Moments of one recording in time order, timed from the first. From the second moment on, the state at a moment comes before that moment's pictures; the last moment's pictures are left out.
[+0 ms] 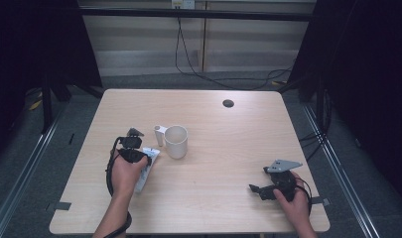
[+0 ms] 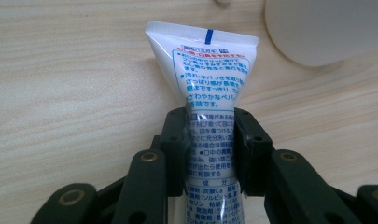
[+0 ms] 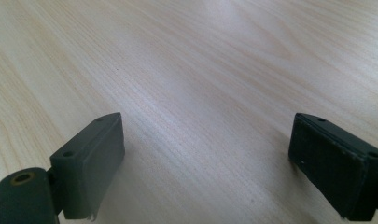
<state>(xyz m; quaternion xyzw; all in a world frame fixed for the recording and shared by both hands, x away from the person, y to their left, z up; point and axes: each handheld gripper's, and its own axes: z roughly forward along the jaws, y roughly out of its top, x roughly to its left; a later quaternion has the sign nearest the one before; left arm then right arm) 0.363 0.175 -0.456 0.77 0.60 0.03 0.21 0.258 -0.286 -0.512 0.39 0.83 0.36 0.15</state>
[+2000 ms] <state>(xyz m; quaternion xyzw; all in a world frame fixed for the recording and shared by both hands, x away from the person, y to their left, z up) 0.348 0.192 -0.369 0.71 0.53 0.09 0.45 0.258 -0.286 -0.512 0.39 0.83 0.36 0.15</state>
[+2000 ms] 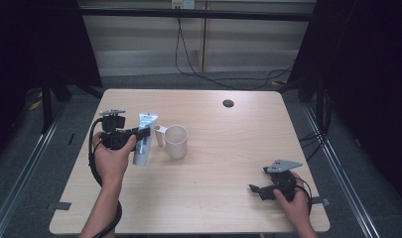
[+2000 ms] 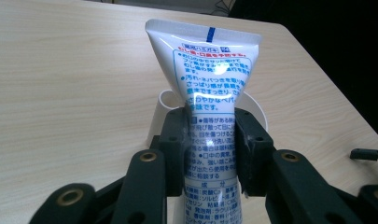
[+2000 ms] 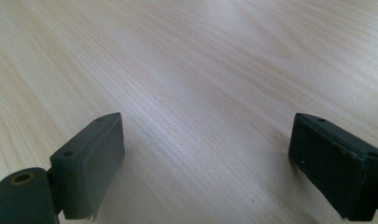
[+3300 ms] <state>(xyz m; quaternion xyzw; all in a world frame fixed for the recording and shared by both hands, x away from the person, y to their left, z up) 0.360 0.160 -0.344 0.70 0.50 0.15 0.49 0.258 -0.286 -0.512 0.39 0.83 0.36 0.15</state>
